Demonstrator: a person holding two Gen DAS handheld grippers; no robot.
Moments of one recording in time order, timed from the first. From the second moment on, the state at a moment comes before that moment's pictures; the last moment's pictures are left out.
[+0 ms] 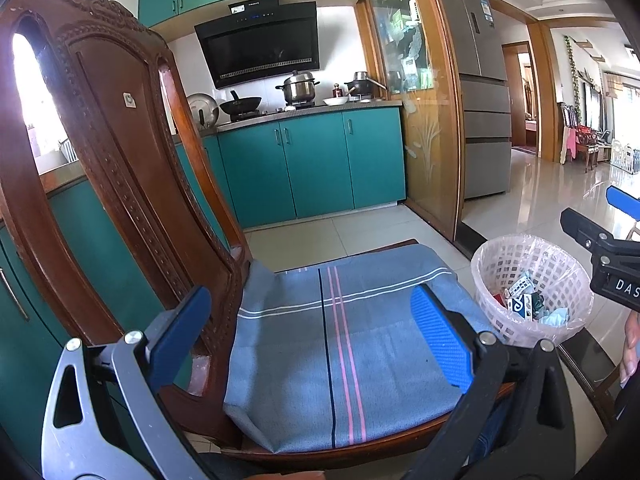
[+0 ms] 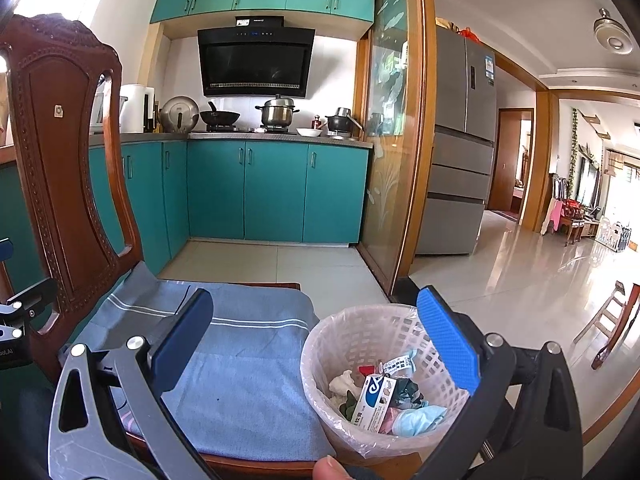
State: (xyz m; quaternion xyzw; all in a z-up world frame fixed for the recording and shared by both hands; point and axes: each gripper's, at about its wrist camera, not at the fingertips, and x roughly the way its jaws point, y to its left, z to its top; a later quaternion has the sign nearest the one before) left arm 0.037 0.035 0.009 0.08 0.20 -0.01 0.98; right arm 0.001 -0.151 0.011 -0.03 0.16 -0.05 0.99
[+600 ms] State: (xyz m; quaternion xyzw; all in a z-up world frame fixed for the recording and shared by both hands) left arm 0.044 0.037 -0.001 0.08 0.23 -0.02 0.97; right arm 0.008 -0.150 0.003 -0.04 0.18 -0.05 0.98
